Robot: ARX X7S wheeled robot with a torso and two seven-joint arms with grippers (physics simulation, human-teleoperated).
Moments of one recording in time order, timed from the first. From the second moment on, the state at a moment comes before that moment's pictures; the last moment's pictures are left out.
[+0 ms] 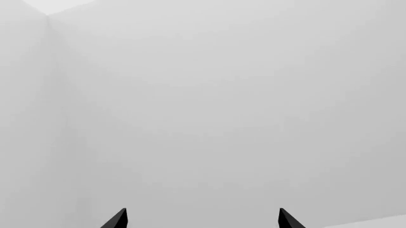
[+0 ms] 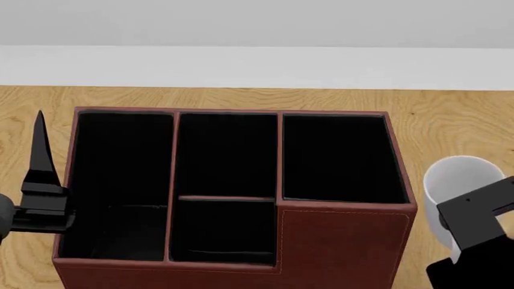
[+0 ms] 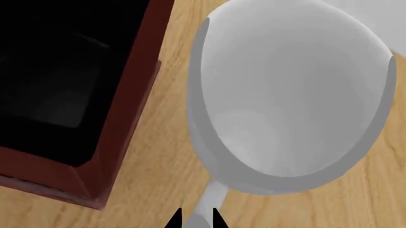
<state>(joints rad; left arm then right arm) -0.43 -0.48 0.28 0.88 -0.32 -0.80 -0.55 0.87 0.93 -0.79 0.05 0.94 0.96 0.20</state>
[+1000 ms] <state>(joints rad) -0.45 -0.48 0.30 0.89 -0.32 -0.81 -0.56 0.87 0.81 -0.88 0.32 0.82 0.83 0.07</state>
